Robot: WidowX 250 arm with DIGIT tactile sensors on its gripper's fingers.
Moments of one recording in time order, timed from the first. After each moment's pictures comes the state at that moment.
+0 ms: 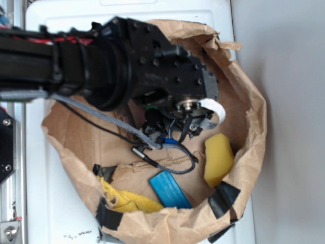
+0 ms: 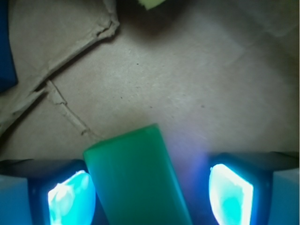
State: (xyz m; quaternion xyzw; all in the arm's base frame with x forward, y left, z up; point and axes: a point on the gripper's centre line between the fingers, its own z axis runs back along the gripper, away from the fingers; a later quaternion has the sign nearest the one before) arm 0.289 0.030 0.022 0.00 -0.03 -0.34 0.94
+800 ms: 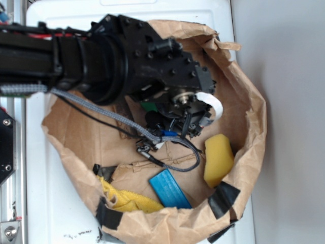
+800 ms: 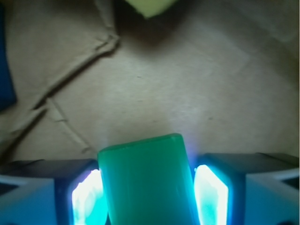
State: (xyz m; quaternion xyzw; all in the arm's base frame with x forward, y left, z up) arm 0.287 0.023 0.024 -0.03 -0.04 -0.33 0.94
